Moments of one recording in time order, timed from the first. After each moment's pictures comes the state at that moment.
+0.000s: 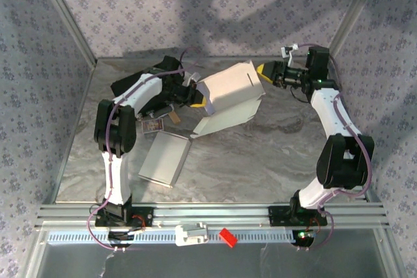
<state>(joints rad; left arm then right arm) -0.37 2.07 1.73 -0.85 0.91 -0.23 -0.04 1.59 1.34 -0.24 -1.11 0.56</state>
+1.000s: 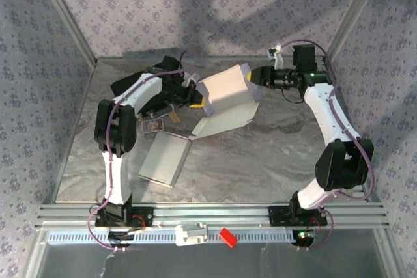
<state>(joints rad) -0.37 2.08 1.74 -0.87 0.89 -0.22 0.09 1.58 1.48 -0.61 -0.85 0.22</state>
